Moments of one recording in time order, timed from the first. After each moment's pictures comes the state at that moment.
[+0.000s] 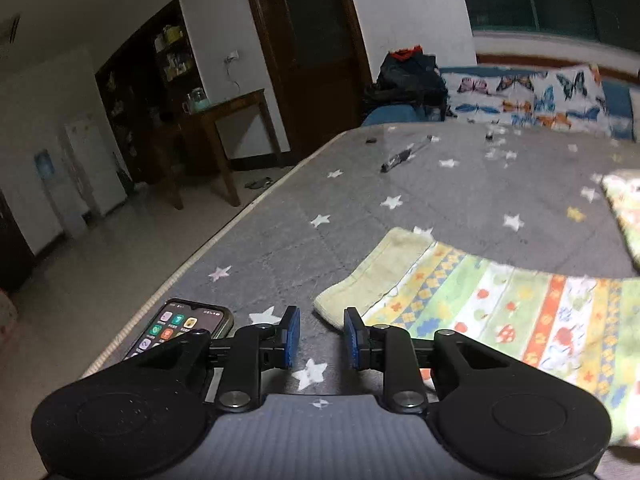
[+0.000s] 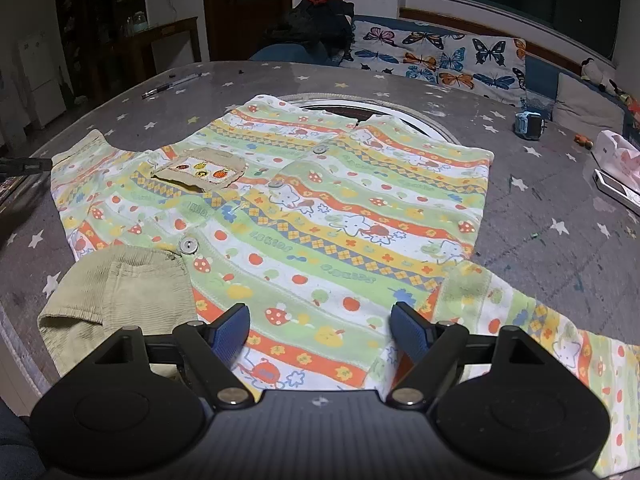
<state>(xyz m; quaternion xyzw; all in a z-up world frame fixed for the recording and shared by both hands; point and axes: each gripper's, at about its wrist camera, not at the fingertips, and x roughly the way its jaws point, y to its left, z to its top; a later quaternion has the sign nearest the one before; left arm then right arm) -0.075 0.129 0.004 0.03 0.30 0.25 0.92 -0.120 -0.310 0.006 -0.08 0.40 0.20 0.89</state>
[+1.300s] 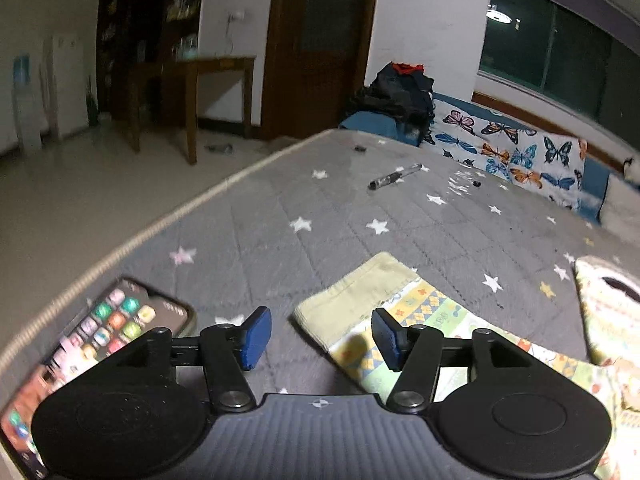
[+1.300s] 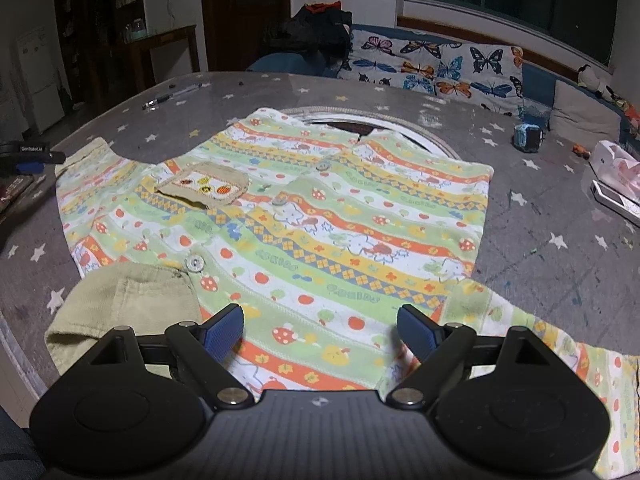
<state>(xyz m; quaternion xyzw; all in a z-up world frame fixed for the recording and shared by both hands) -0.069 0.180 0.013 -0.13 0.30 0.20 0.92 -0.121 -0.305 0.015 -0.08 0.38 0.20 0.90</state>
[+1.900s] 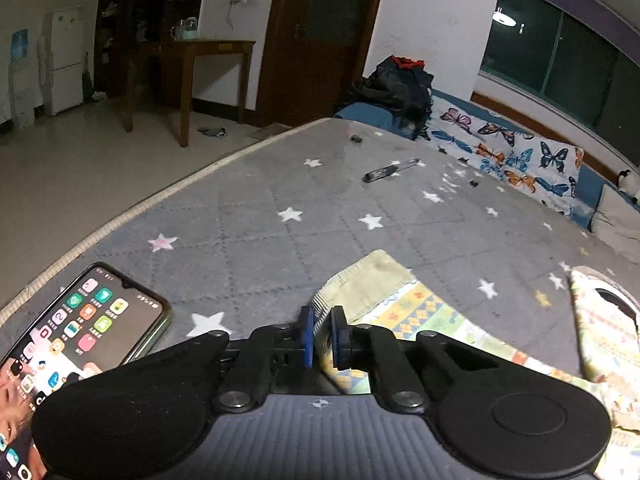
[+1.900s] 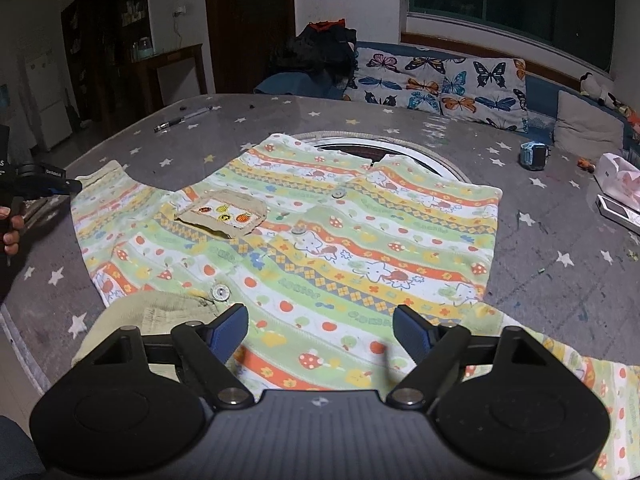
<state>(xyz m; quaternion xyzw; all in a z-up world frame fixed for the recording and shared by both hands) -0.064 0.178 0.016 -0.16 0.30 0.19 0.92 -0.124 -0.298 0.027 -0.06 0.36 0.21 0.91</state>
